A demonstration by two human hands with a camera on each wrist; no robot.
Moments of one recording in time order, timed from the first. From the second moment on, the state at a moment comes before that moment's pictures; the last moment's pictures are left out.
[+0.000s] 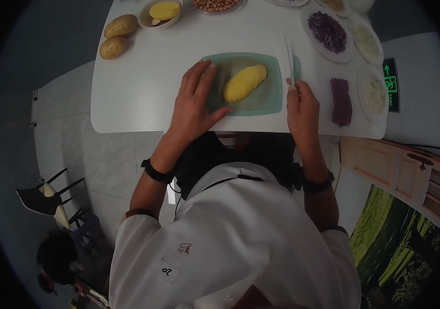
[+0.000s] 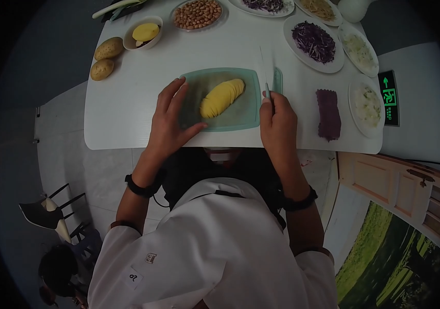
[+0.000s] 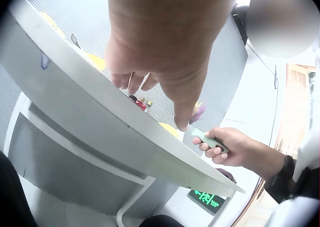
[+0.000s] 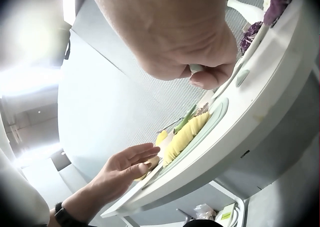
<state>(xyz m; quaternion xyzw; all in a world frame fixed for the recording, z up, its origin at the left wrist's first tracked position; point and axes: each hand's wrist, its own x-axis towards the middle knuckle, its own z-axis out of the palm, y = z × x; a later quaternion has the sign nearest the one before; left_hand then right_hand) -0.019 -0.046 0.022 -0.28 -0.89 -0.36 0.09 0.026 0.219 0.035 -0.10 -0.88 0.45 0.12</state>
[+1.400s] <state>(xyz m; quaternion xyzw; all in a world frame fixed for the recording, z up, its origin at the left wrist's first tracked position) -0.019 -0.015 0.022 -0.21 -0.93 -0.30 0.03 -0.048 0.212 0.038 -0.02 -0.95 0.32 0.01</state>
